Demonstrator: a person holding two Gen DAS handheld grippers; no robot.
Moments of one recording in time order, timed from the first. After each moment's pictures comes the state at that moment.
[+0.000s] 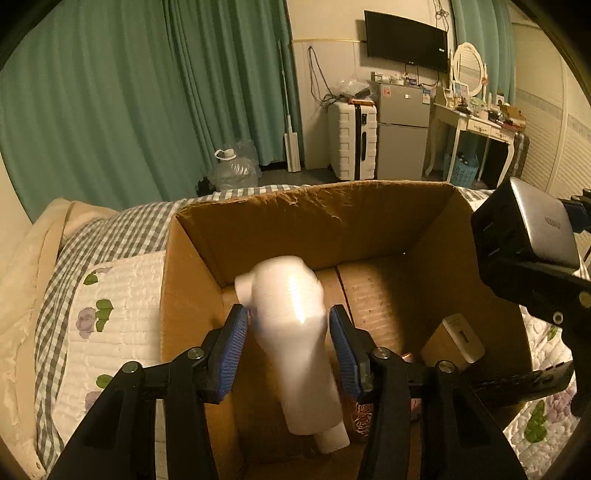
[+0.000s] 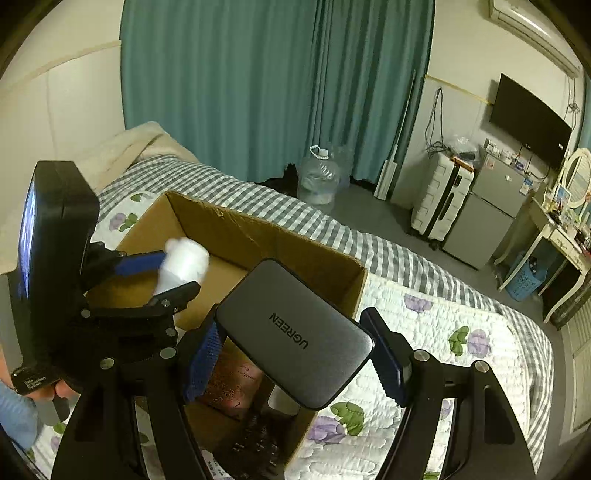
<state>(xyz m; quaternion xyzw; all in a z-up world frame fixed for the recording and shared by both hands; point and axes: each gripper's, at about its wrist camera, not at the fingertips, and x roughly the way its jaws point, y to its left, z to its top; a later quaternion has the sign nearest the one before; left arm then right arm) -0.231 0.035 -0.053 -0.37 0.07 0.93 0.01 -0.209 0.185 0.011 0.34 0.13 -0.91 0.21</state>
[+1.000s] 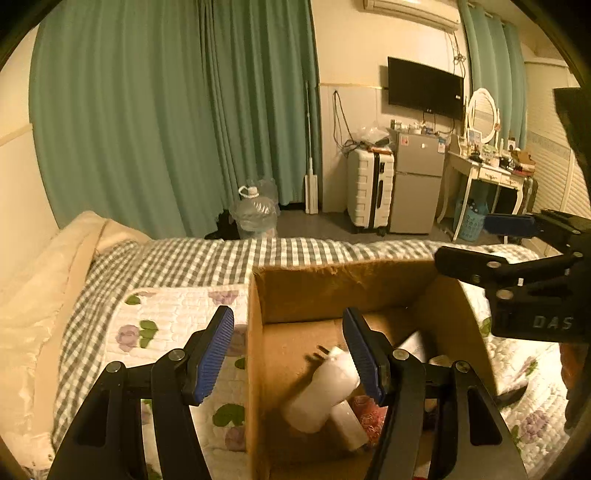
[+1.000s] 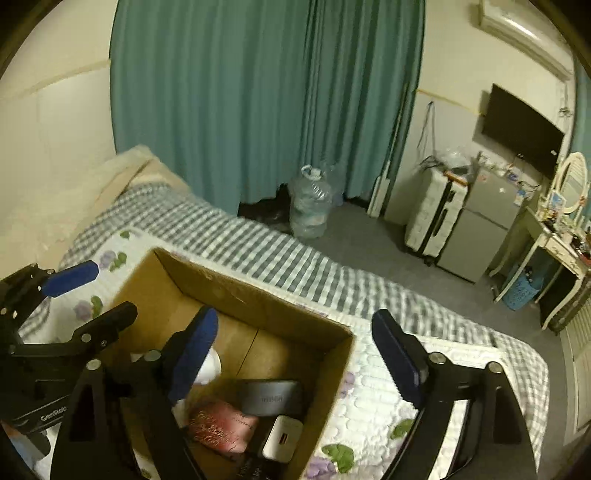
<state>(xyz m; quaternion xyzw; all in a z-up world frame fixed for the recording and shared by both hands) -0.197 0.008 0.006 -0.30 0.03 0.95 -0.02 -0.228 0.173 0.046 0.31 0.12 -0.92 0.19</state>
